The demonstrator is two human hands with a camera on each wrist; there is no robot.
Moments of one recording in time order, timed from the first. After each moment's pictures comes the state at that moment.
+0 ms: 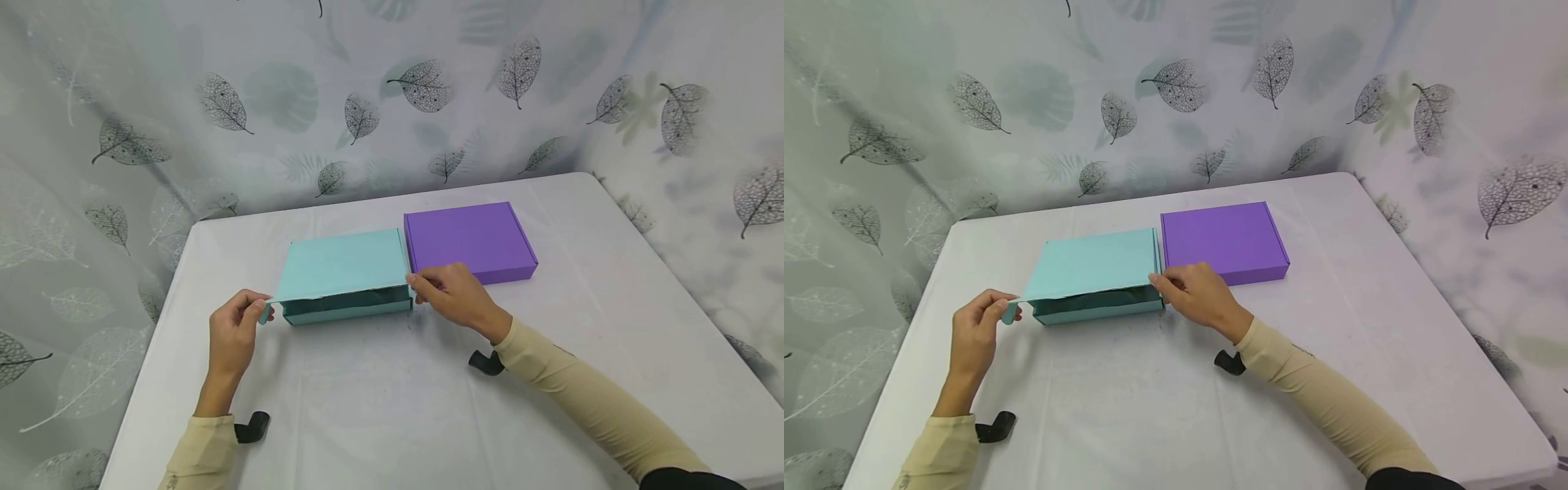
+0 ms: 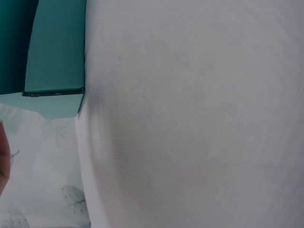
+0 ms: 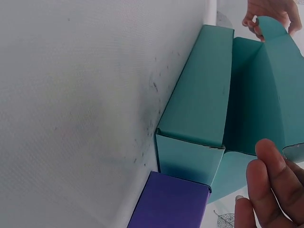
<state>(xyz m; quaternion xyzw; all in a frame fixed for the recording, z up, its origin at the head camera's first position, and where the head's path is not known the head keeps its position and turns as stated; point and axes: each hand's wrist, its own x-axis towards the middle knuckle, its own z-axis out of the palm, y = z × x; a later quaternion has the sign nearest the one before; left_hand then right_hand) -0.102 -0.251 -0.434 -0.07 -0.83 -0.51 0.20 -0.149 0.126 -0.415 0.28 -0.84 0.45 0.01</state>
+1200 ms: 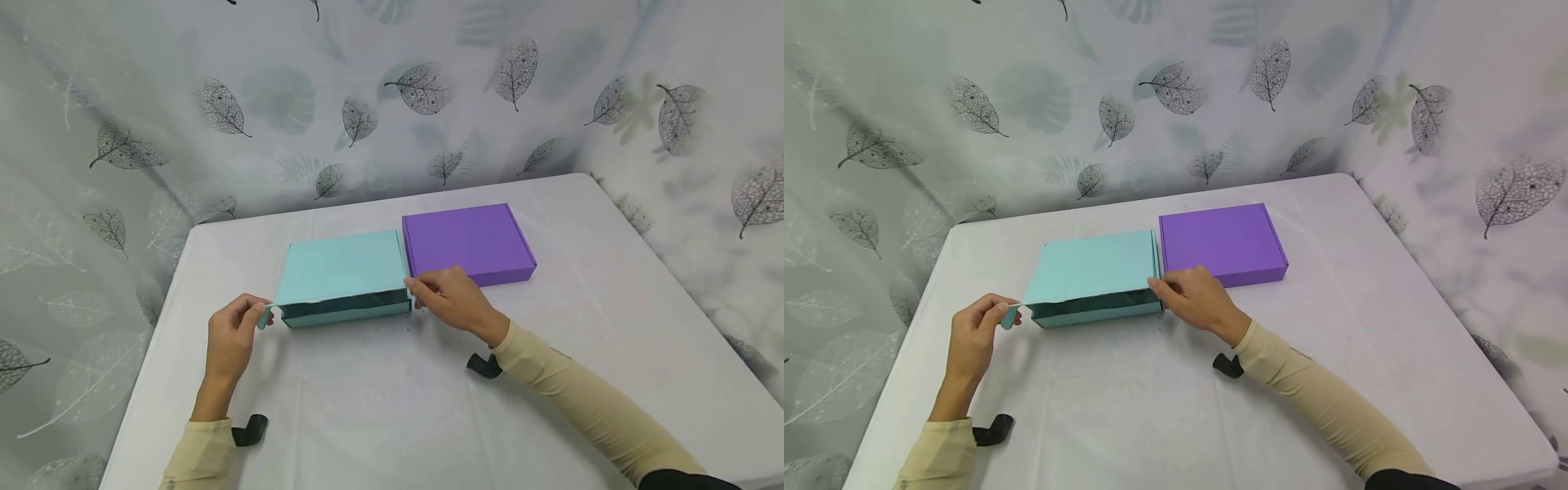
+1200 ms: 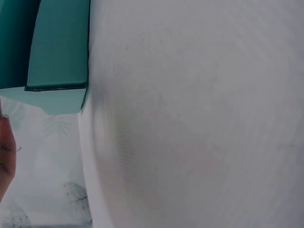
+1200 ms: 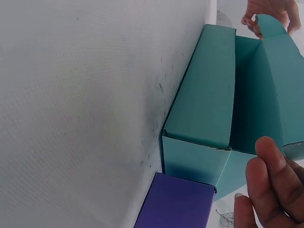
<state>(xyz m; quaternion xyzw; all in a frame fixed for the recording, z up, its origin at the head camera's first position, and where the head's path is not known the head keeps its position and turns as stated) -0.101 -0.250 -0.431 -0.06 -0.84 -0.50 0.18 -0.148 0.127 -0.419 0.29 -0.85 0.44 0.01</state>
